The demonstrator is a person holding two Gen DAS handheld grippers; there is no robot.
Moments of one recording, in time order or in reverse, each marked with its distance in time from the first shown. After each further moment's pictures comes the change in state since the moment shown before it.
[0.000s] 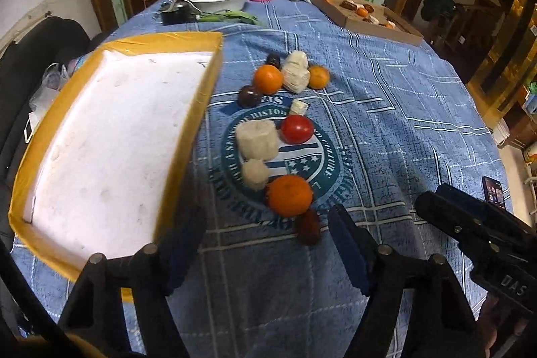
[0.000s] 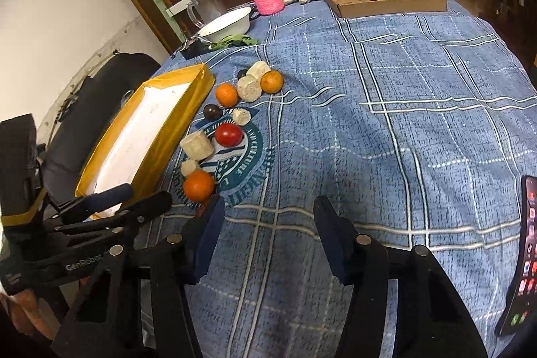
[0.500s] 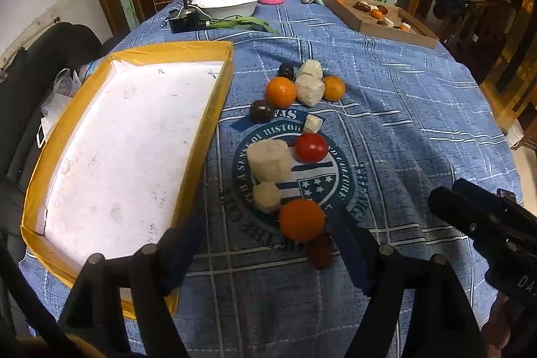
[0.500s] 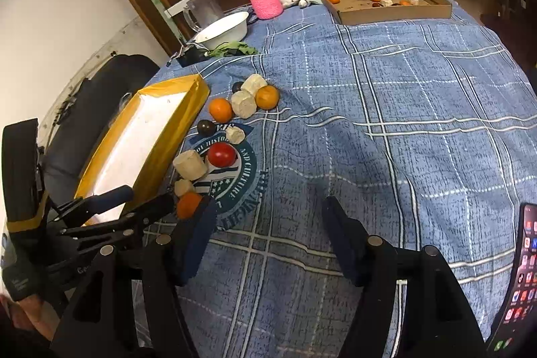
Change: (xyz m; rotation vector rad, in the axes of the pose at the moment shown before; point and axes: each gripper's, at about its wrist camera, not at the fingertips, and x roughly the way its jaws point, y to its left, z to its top) left arm 0.003 0.001 0.017 0.000 -0.001 0.082; right arm 0.009 0.000 0.024 -0.006 0.010 0.000
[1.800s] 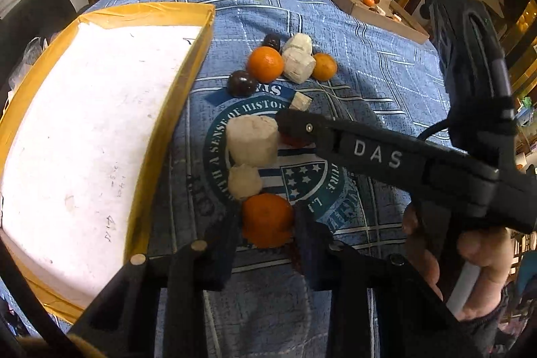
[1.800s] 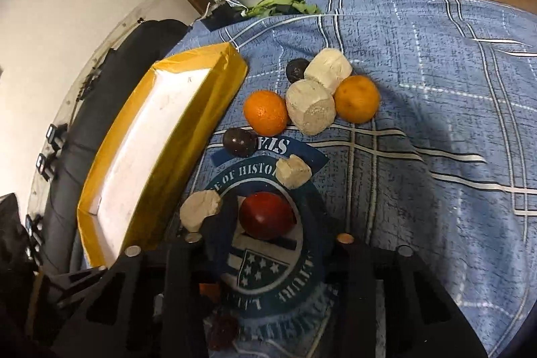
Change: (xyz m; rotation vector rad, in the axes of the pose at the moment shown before) left arm 0.028 0.013 -0.002 -0.058 0.095 -0.168; right arm 0.123 0.031 0.046 -0.073 0.162 0.198
